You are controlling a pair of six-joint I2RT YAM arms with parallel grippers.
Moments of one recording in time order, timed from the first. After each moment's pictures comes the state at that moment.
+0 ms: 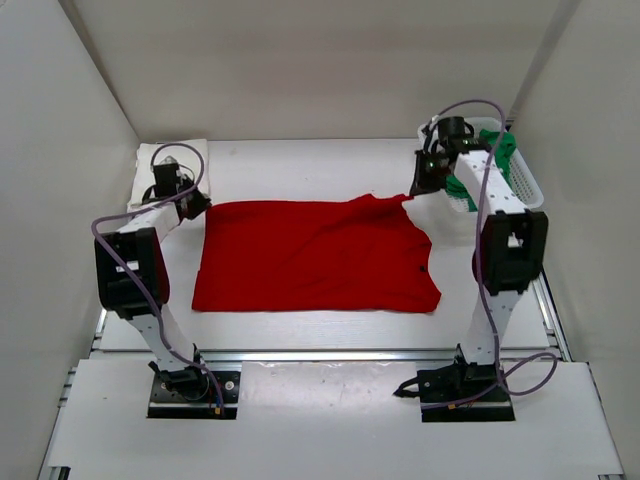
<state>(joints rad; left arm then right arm) 0.13 1.81 1.18 -0.10 0.12 -0.56 0.07 2.04 1.86 -0.85 -0.25 0.10</state>
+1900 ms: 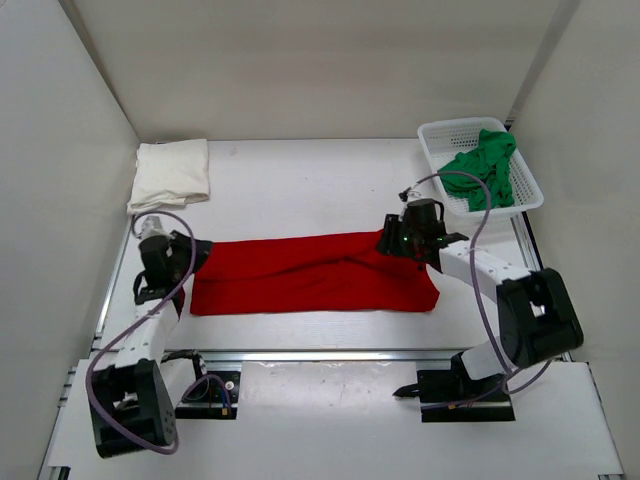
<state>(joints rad) 0.23 0.97 0.39 0.15 0.24 -0.78 0.32 1.42 0.75 -0.08 -0.16 0.38</state>
